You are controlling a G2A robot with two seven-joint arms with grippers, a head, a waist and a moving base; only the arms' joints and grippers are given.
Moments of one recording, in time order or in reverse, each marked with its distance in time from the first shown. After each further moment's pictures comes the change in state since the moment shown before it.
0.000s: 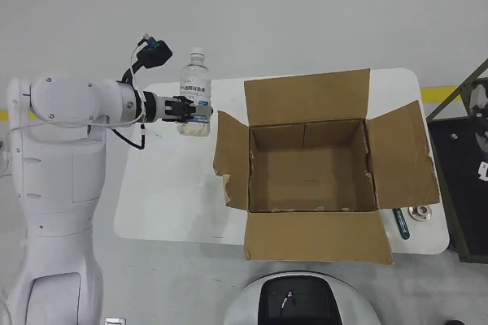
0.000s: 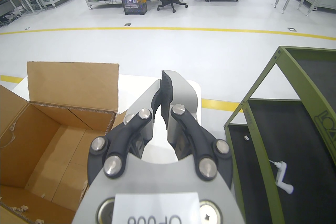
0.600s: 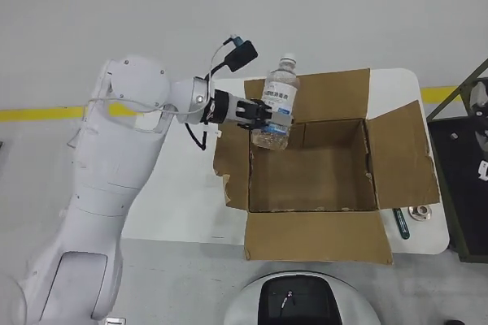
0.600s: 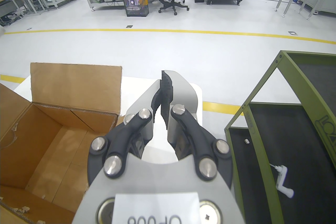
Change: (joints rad) left arm -0.140 -0.134 0.365 0.149 -0.511 0.030 0.096; right arm -0.007 0.016 -0.008 -0.010 0.008 0.014 -0.021
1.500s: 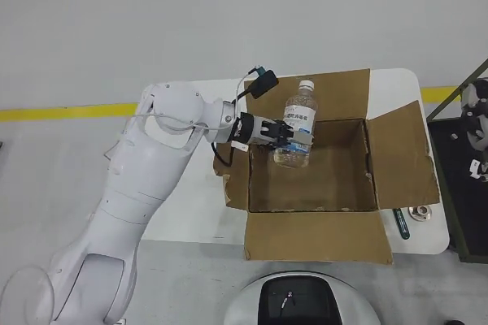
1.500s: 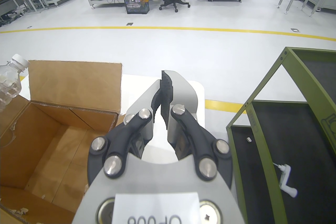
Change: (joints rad) left arm 0.075 -0.028 0.075 -0.006 -0.060 0.064 0.117; right arm 0.013 0.021 -0.040 0.030 -0.001 0.021 -0.010
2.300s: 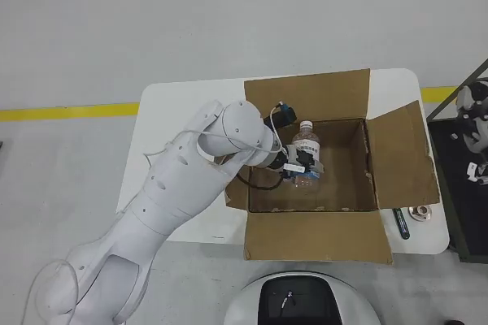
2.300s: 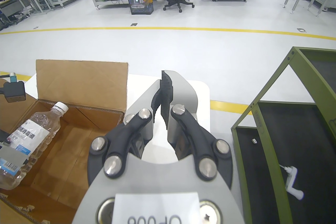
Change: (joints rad) left arm -0.029 -0.052 0.215 -0.087 0.196 0.473 0.048; right arm -0.019 0.014 -0.013 -0.010 0.032 0.005 -0.016
